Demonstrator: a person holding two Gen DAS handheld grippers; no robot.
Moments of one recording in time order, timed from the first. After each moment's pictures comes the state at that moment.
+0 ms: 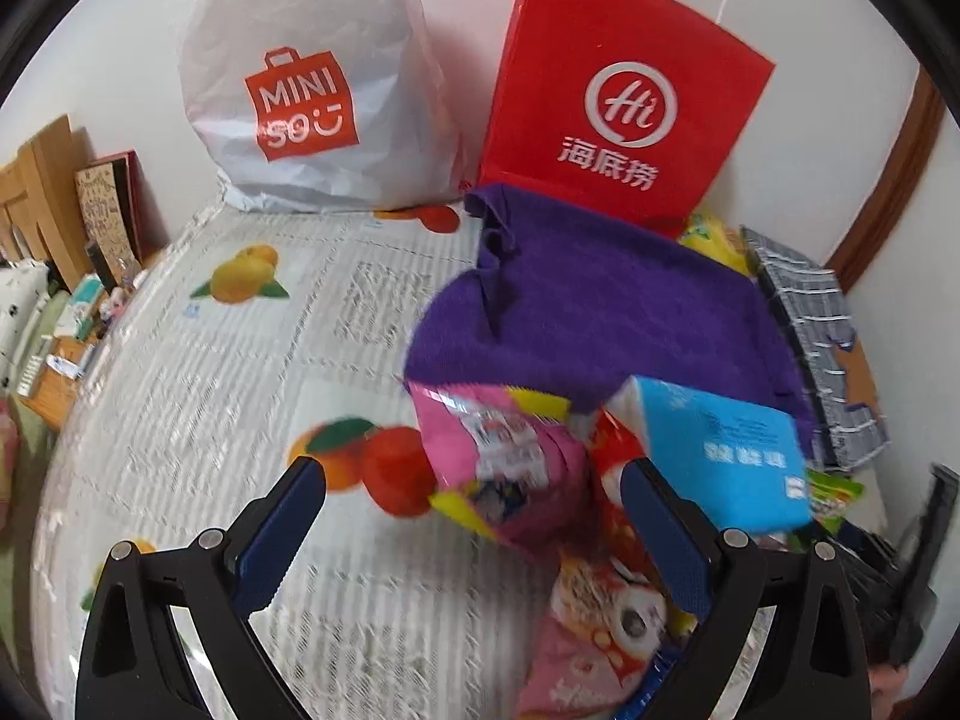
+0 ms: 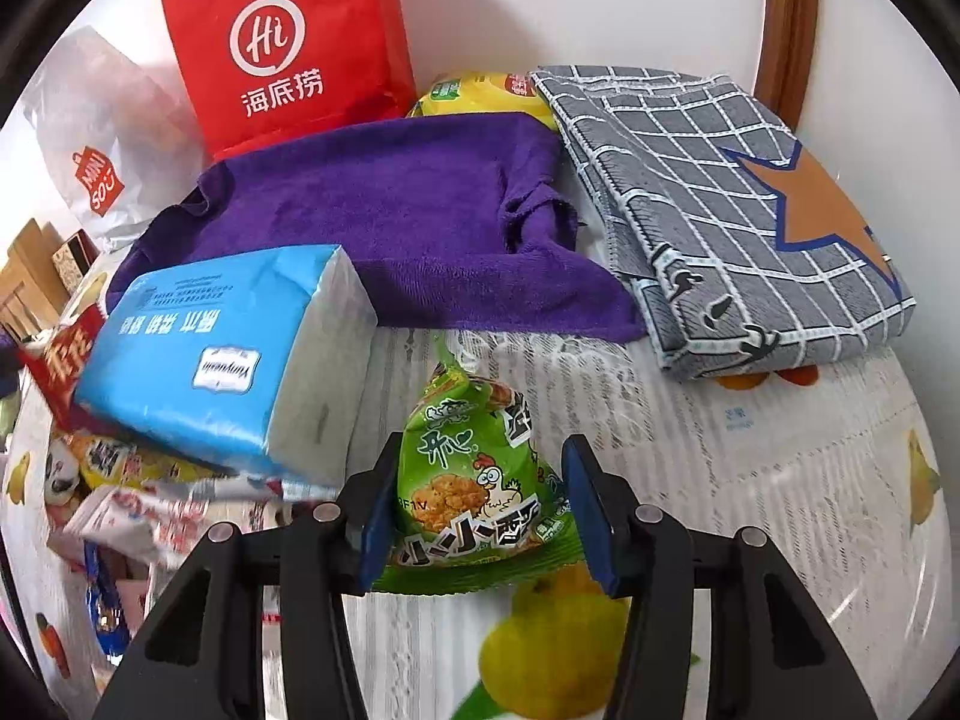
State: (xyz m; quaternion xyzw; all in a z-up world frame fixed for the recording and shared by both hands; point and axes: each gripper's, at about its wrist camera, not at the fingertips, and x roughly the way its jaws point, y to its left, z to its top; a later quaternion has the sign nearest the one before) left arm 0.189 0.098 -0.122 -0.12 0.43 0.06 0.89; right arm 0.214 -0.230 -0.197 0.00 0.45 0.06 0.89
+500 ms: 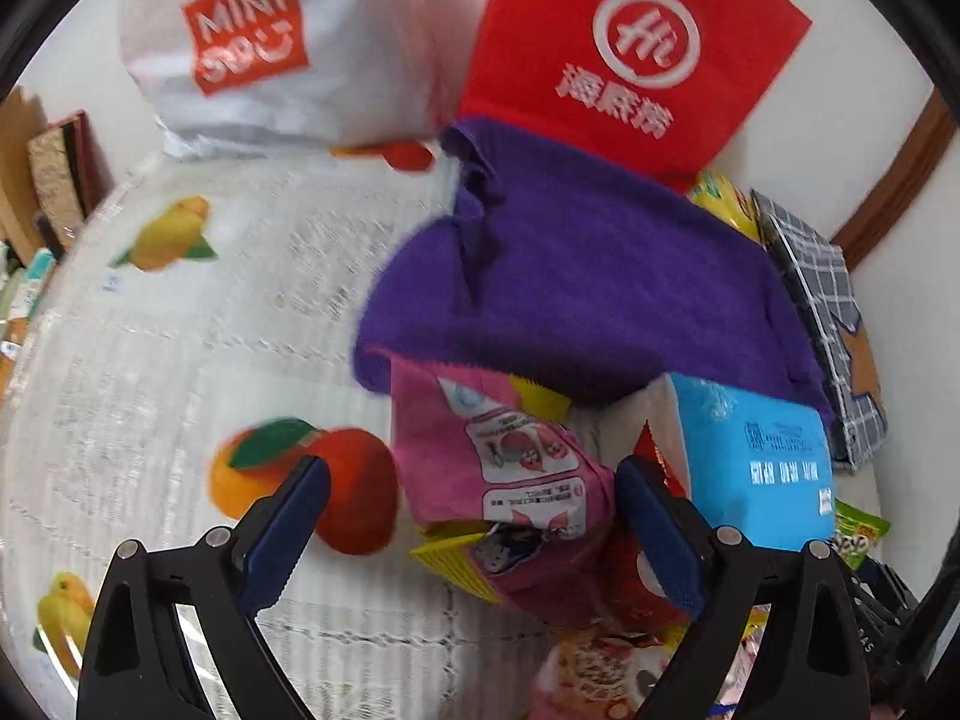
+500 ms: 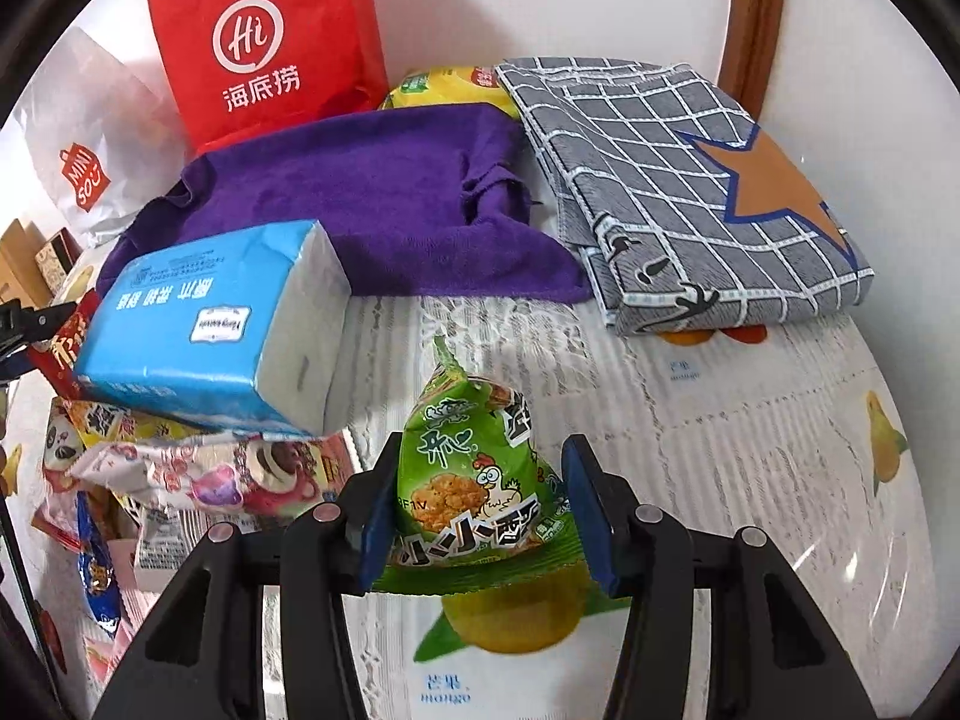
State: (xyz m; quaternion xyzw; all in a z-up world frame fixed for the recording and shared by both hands) left arm 0.229 0.094 -0.164 -0.15 0.49 0.00 0.86; right arm 0.195 -0.243 -0.195 0.00 0.47 0.04 0.88
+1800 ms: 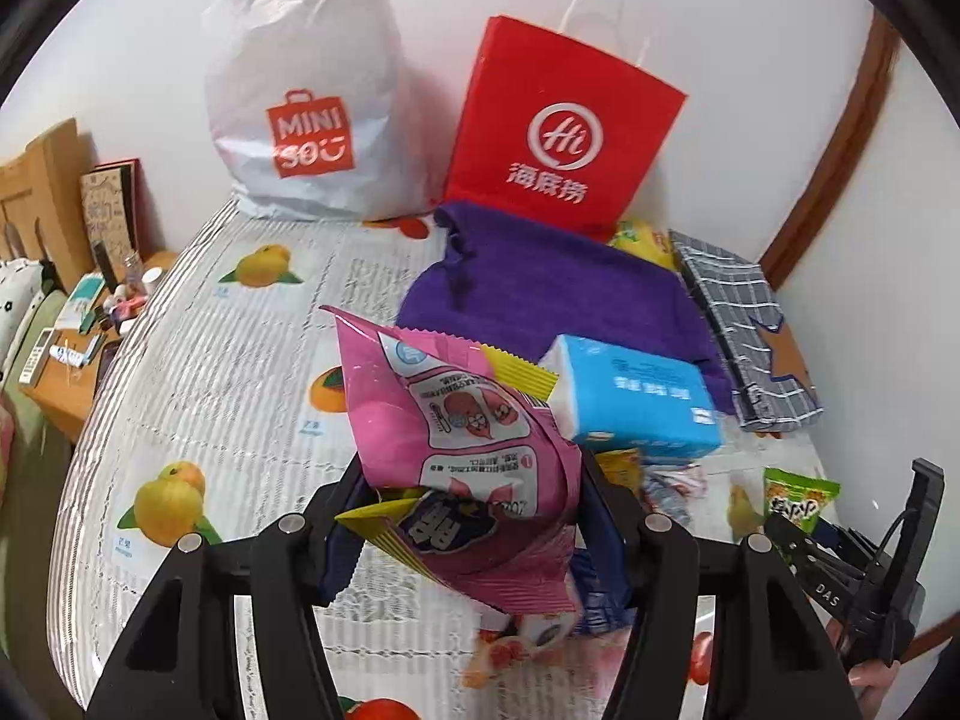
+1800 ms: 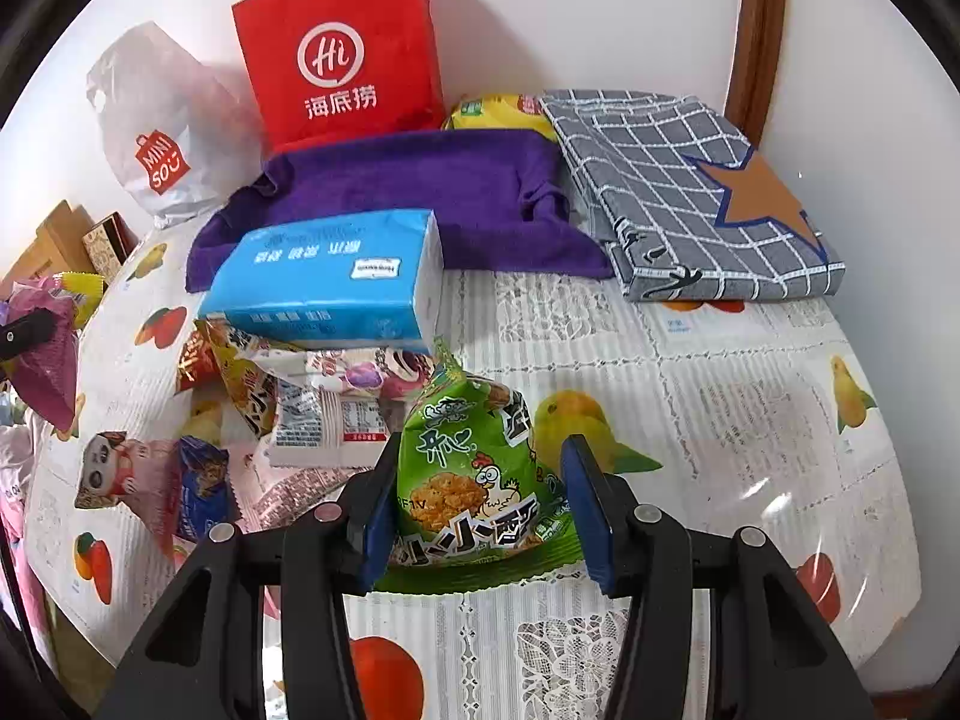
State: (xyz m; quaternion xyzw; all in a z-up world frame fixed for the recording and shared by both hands) left arm 0.096 0.094 -0.076 -0.14 0.40 0.00 0.90; right arm 0.119 -0.224 -0.147 0.00 0.44 0.07 0.89
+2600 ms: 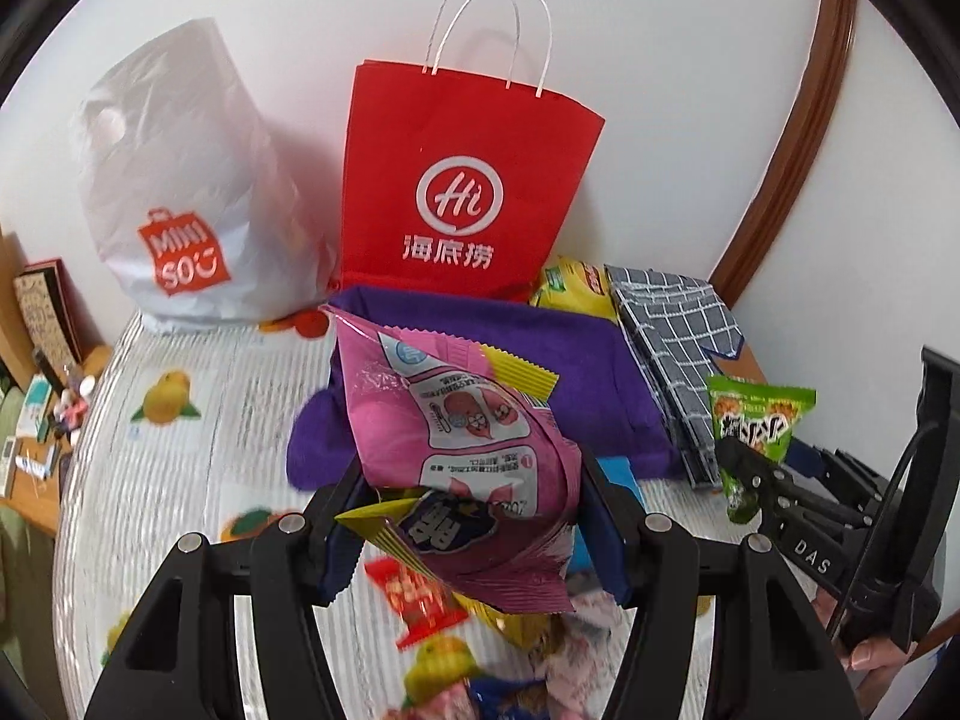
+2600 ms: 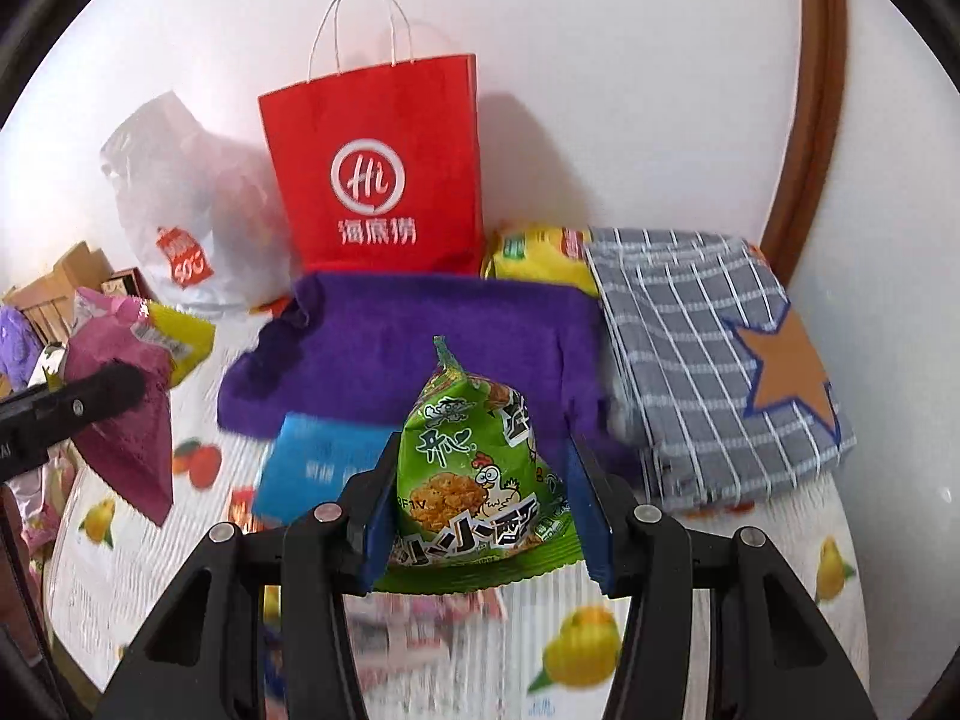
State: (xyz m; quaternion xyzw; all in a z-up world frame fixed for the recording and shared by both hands) left arm 0.193 0.041 -0.025 -0.09 0.38 -0.05 0.92; right arm 0.213 -0.185 -0.058 -0.02 0.37 0.10 0.92
